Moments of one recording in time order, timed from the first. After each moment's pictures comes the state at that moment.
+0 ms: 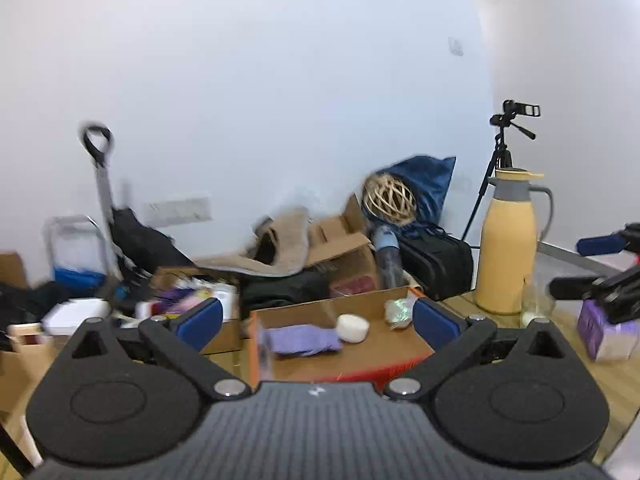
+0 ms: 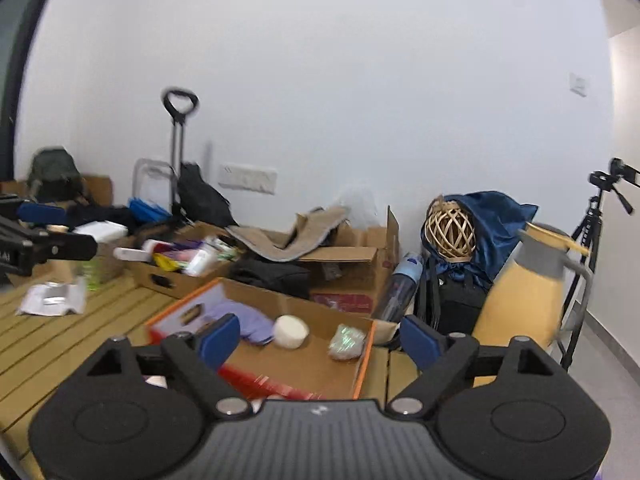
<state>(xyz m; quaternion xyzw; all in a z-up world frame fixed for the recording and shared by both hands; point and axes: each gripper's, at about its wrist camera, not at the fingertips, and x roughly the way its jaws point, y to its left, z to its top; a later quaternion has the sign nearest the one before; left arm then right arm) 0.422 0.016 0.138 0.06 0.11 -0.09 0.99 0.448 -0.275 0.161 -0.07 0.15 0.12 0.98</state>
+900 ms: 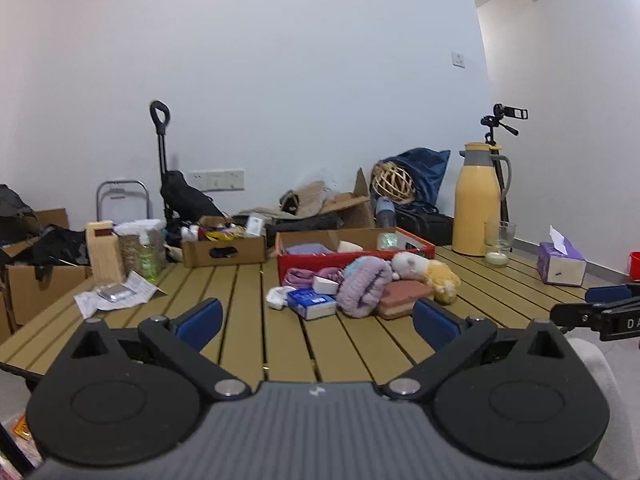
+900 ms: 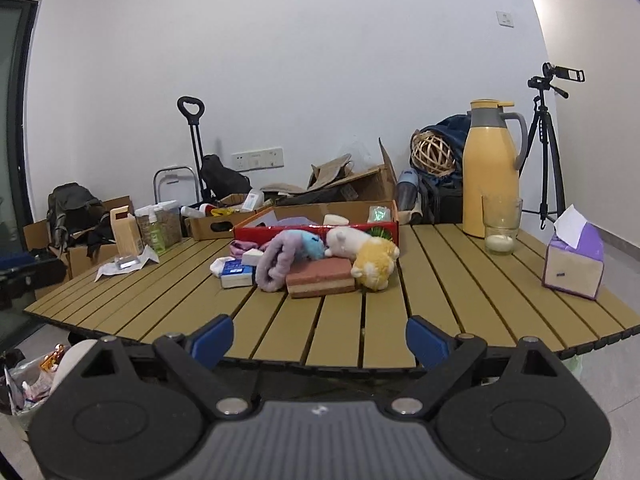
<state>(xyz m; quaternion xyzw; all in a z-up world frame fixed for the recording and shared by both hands) 0.199 0.044 0.030 0.02 0.11 -0.07 0.99 0.200 -0.254 0.023 0.05 0.17 0.10 0.98</state>
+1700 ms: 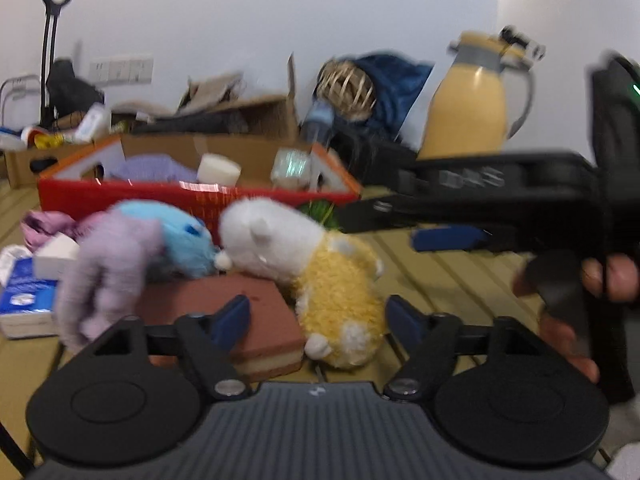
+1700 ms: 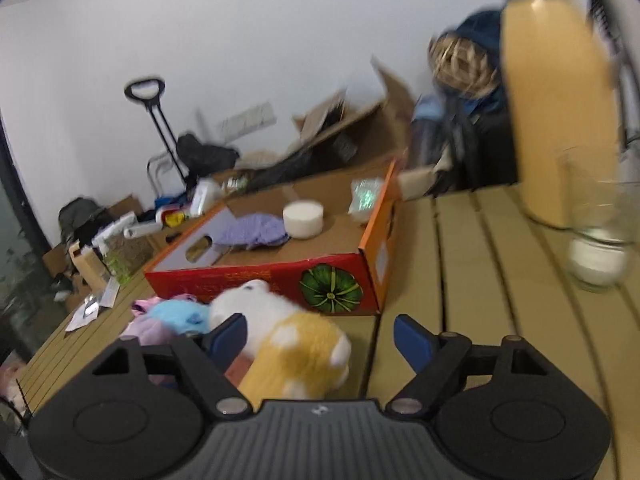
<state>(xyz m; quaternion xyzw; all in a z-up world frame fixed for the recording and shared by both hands) 0.507 -0.166 -0.052 -0.04 0.25 -0.11 0.96 0.564 -0.355 -0.003 0.13 0.30 0.22 0.92</state>
